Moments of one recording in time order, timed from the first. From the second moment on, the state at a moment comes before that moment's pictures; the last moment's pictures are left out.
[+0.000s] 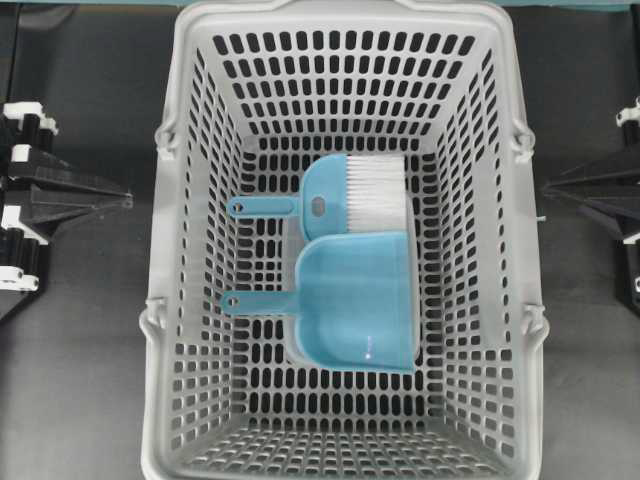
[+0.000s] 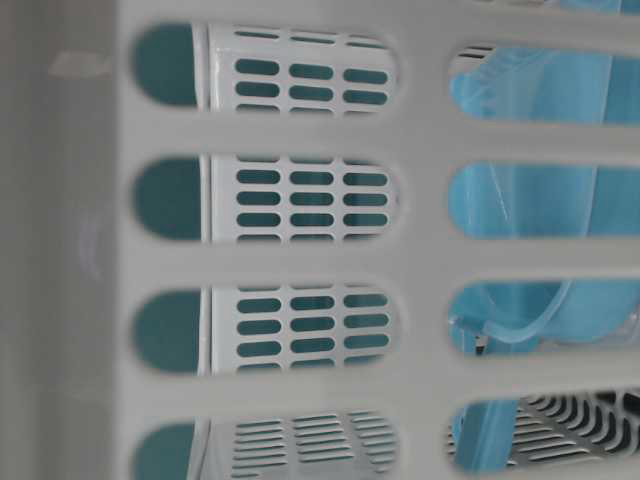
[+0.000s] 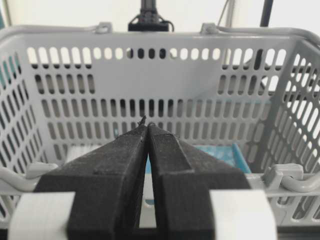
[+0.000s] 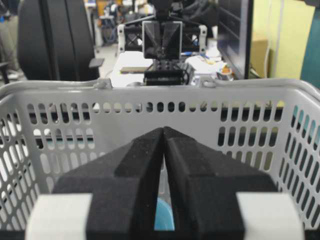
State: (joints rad) left arm 0.00 -0.96 1.17 0.00 -0.29 0.00; right arm 0.00 -0.97 1.18 0.00 -0.29 0.00
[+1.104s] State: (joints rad) left arm -0.07 -0.34 0.30 0.04 0.89 -0.02; right arm 0.03 -1.11 1.09 0.02 0.37 0.07
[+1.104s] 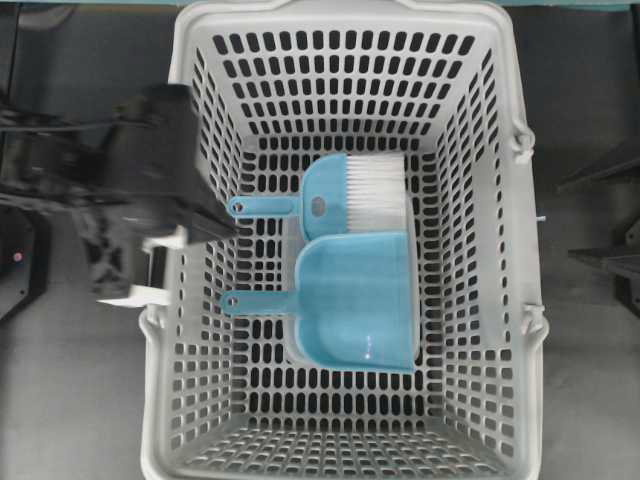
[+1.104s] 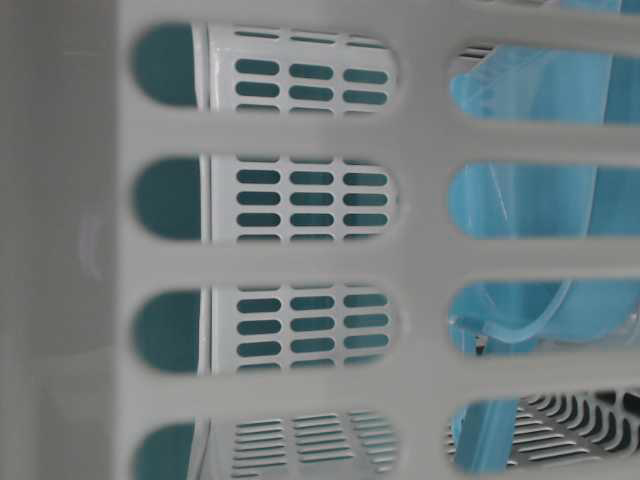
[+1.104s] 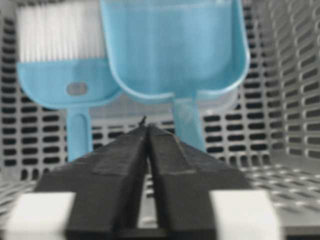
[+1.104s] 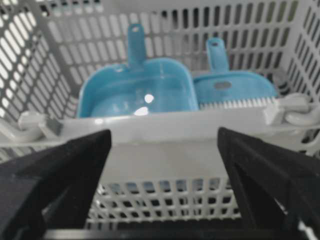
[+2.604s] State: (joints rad) left arm -0.15 0.15 0.18 0.04 1.06 -0.08; right arm 0.03 -1.17 1.15 0.02 0.37 0.08
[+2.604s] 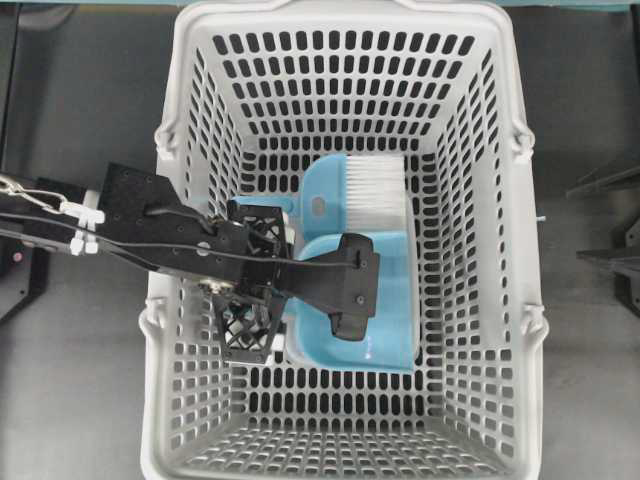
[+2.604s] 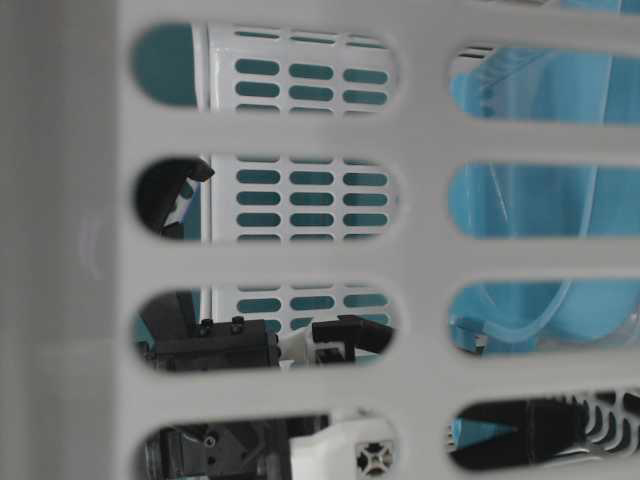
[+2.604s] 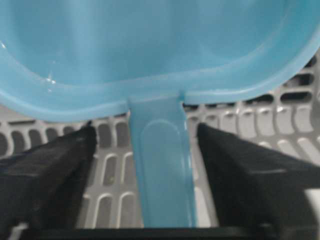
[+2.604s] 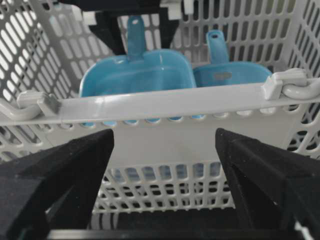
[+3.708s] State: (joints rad) left arm -0.15 -0.19 0.13 0.04 0.96 -0.08; right arm 0.03 -1.20 1.17 0.02 0.37 0.10
